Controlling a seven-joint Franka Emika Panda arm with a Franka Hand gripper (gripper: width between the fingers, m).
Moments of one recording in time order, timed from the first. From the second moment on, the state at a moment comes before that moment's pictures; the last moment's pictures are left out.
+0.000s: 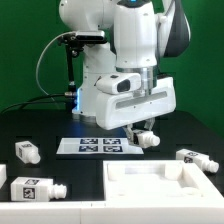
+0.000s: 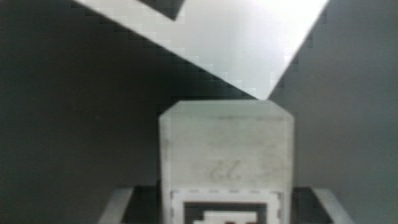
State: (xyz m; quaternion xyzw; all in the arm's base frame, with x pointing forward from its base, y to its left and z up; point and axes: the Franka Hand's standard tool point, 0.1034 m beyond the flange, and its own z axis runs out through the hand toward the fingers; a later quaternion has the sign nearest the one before) arm 0.404 0.068 0.043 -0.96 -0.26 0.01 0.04
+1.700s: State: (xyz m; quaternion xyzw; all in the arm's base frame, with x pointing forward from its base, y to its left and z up) arm 0.413 0.016 0.032 -0.38 -0.92 0.02 0.01
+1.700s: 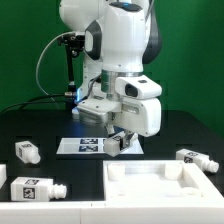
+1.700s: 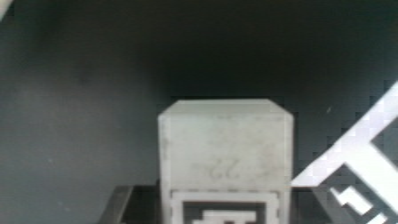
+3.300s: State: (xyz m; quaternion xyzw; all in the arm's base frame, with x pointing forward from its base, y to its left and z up) arm 0.425 -0.015 0.053 -0.38 -0.92 0.05 0.00
